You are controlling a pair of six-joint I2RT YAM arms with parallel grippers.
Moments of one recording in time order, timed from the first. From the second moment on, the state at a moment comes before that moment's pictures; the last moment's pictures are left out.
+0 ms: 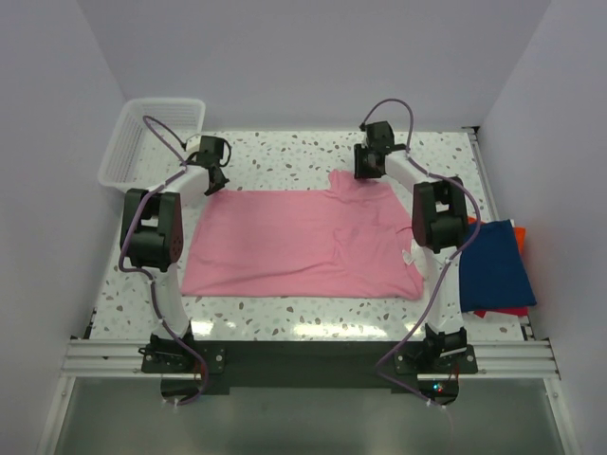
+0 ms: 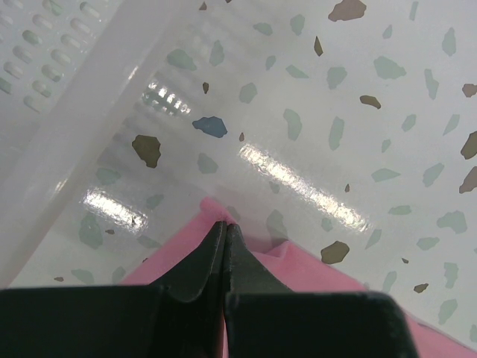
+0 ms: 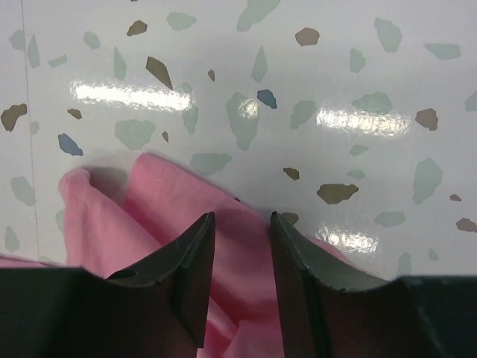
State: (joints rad) left arm -0.12 2.03 1.43 -0.33 -0.40 -0.62; right arm 0.23 2.34 1.87 -0.41 0.00 0.17
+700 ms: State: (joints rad) left arm -0.12 2.03 1.43 -0.33 -0.39 -0.62; right arm 0.24 2.34 1.88 -0.42 0.07 0.17
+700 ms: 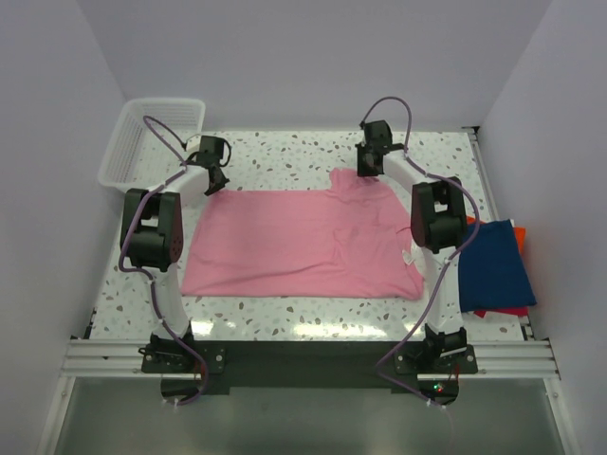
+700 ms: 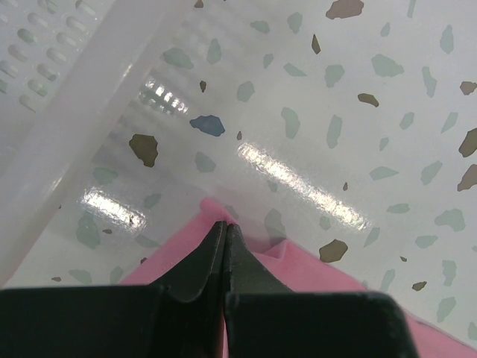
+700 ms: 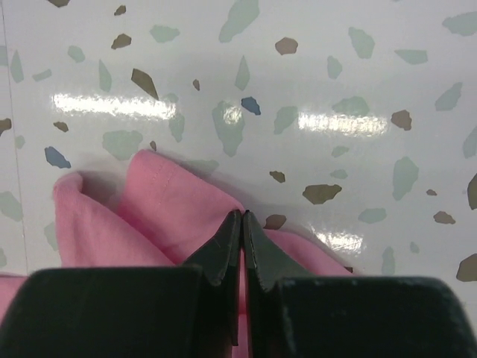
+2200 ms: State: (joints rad) left arm -0.12 1.96 1.42 -0.33 -0.37 -0.62; right arm 0.24 1.78 1.41 -0.24 0.24 0.25
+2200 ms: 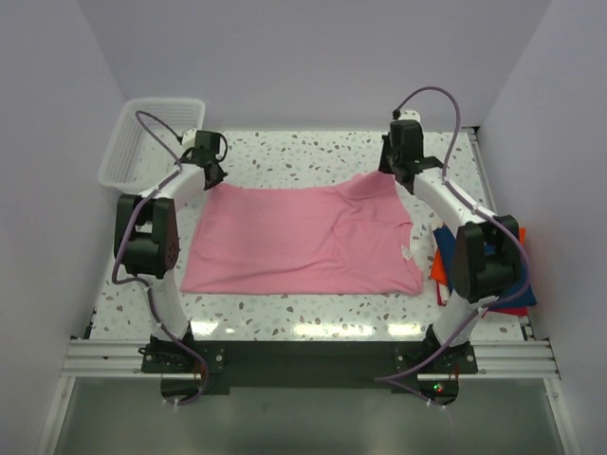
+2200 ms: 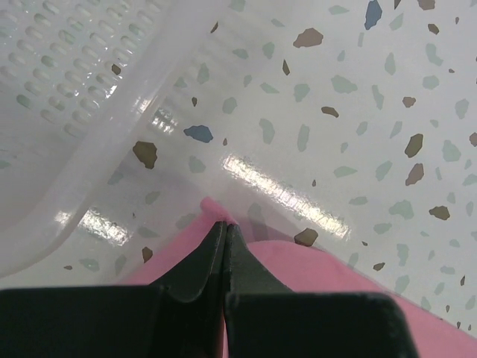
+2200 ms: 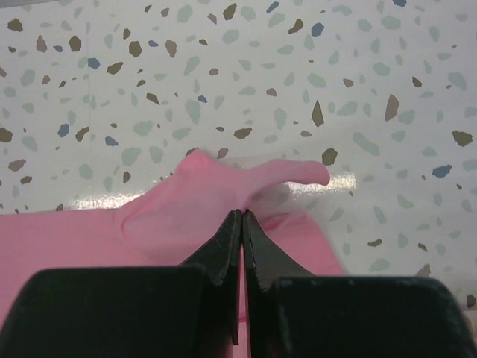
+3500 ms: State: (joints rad) left arm -0.11 1.59 1.02 -0.38 -0.43 -0.65; right arm 0.24 1.04 0.75 -0.38 0.19 0.53
